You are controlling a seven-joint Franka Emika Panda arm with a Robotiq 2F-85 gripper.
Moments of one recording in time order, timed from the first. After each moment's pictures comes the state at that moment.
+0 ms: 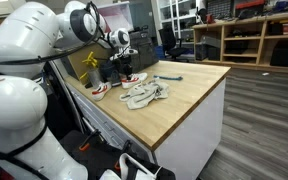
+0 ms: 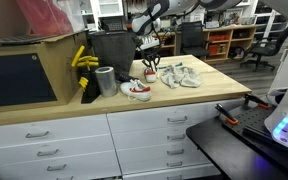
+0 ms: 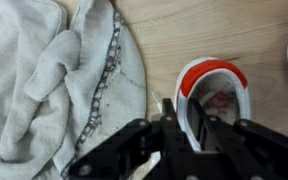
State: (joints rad) arm 0.27 0.99 -0.01 -1.05 0.00 1.70 0.73
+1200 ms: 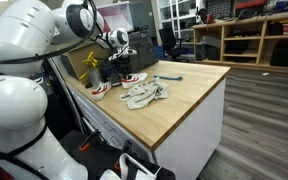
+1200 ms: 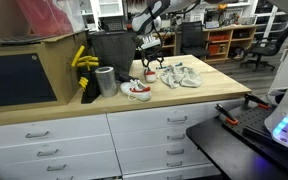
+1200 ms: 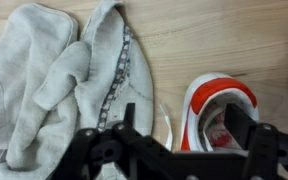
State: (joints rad) arm 0.27 0.94 -0.01 -1.13 0.00 1.70 0.71
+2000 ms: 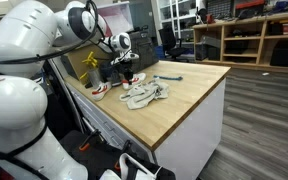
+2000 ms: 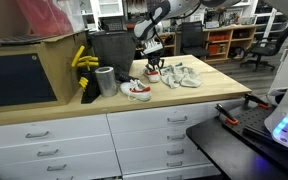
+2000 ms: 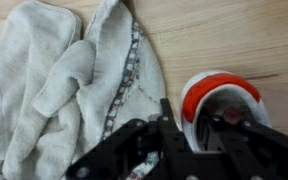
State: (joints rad) arm 0.27 0.97 -0.02 -1.15 0.00 1.72 0.71
